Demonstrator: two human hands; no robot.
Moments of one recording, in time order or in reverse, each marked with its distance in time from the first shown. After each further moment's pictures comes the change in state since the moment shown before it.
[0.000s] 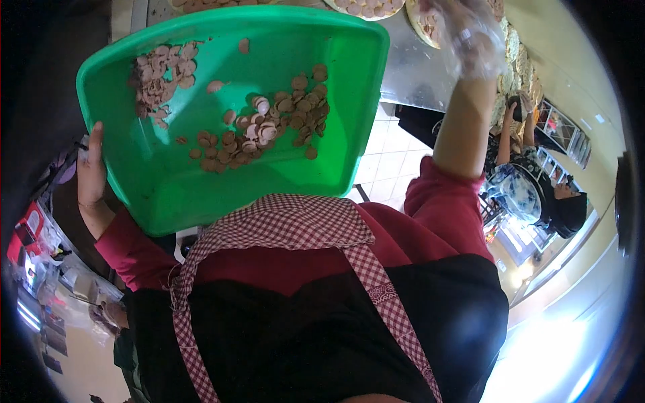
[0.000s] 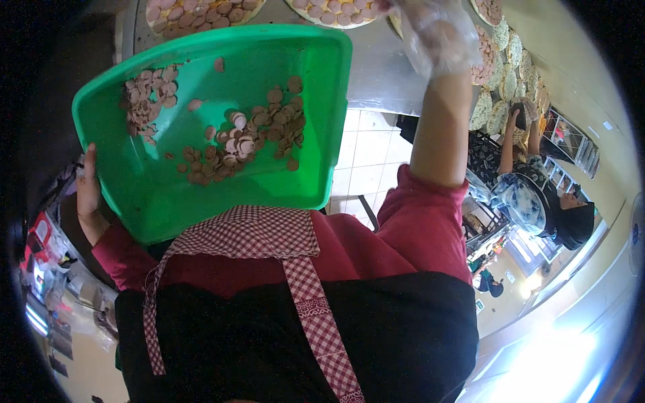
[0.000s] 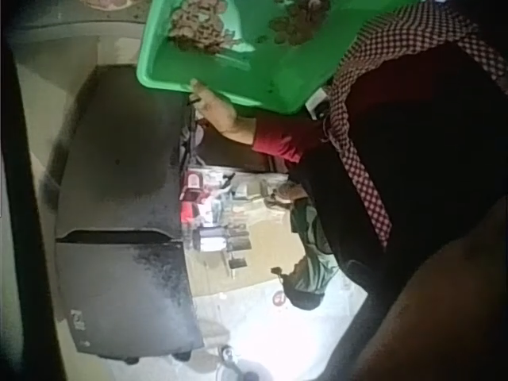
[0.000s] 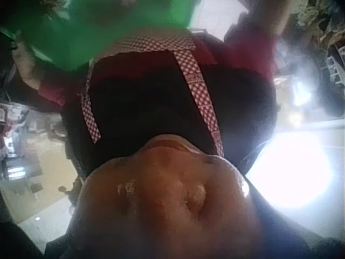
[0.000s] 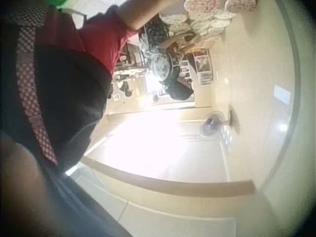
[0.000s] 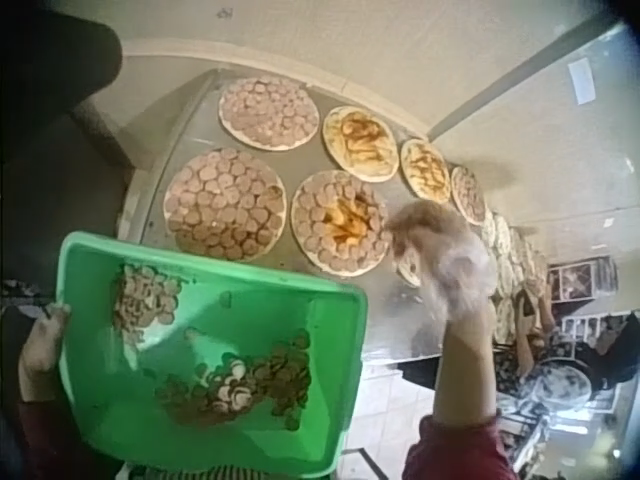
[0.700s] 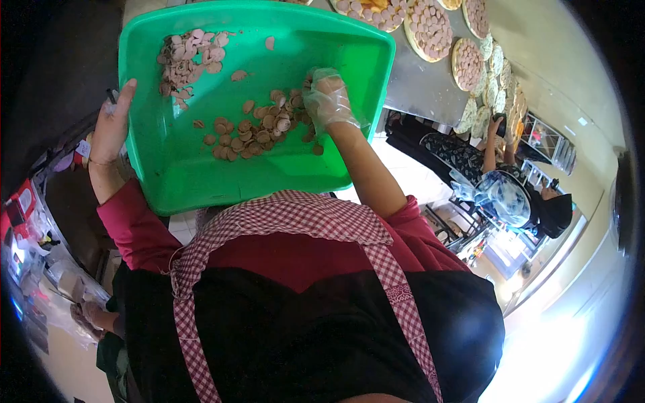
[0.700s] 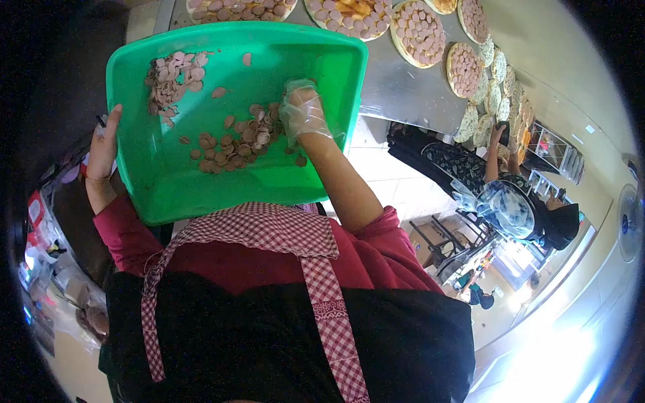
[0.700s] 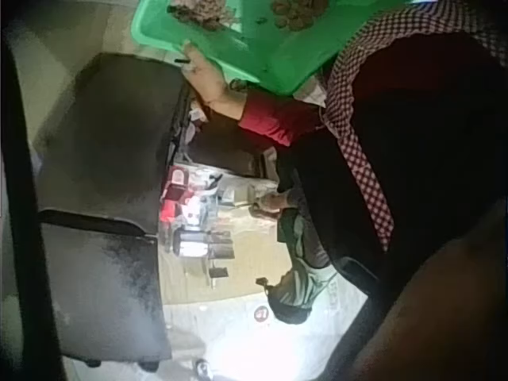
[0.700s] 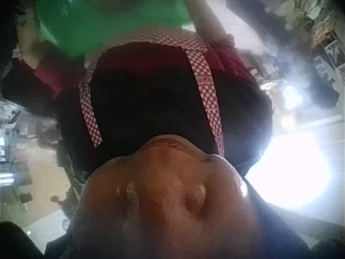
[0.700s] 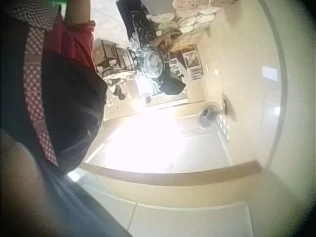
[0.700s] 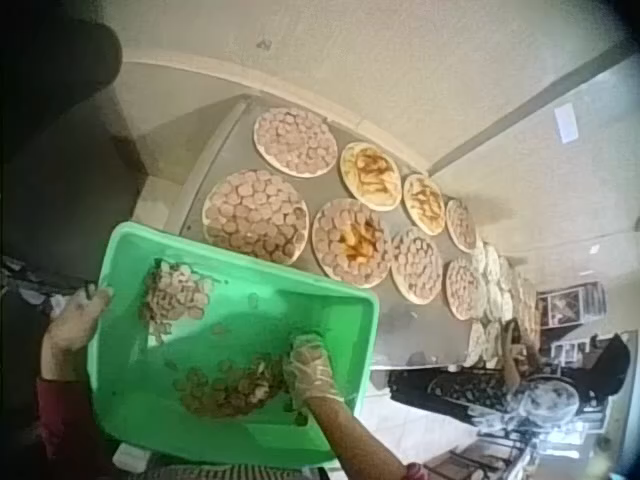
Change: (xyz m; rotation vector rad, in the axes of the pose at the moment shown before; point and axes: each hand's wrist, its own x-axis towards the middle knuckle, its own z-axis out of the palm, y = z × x) left_hand 0.002 0.001 0.012 -0.115 -0.066 0.199; right_hand -0.115 0.157 0.158 -0.993 0.075 0.009
